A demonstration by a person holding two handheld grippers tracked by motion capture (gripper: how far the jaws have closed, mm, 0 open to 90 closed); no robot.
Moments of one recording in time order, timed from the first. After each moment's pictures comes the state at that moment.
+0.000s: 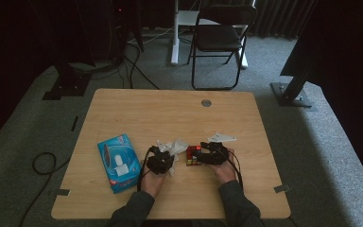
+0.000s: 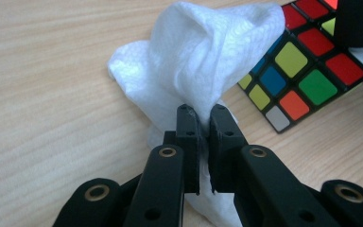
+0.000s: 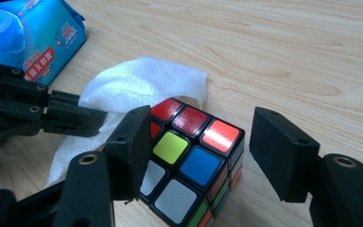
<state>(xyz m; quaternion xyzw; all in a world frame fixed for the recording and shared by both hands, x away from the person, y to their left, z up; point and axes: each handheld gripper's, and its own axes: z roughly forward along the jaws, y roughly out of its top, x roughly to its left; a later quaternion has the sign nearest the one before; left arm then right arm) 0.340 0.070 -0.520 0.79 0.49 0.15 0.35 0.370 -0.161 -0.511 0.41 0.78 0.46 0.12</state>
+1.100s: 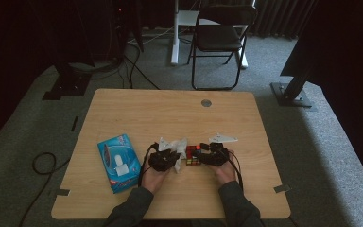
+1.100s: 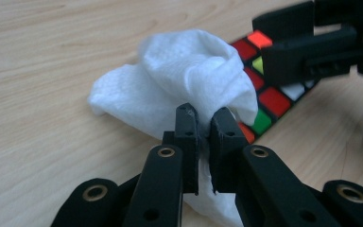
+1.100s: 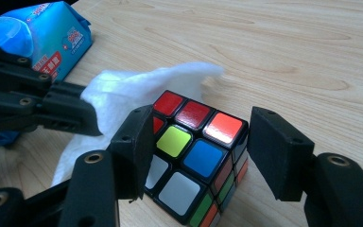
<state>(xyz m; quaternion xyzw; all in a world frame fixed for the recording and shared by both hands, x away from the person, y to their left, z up) 0.353 0.071 -0.515 0.78 0.43 0.10 0.44 0.370 -0.164 -0.516 0.42 0.77 0.47 0.10</state>
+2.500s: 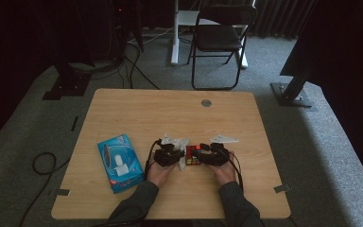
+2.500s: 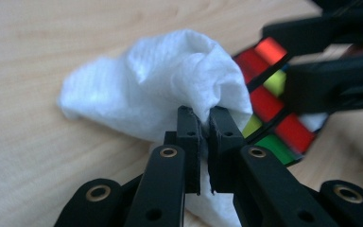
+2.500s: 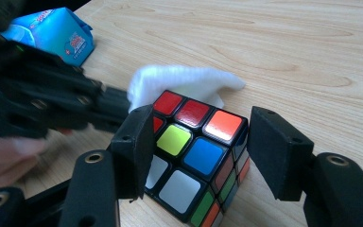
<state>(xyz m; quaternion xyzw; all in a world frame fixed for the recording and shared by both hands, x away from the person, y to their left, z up) 0.374 0.058 -0.533 0.79 0.44 0.06 0.43 0.370 -0.166 -0.519 0.42 0.76 0.48 0.09</state>
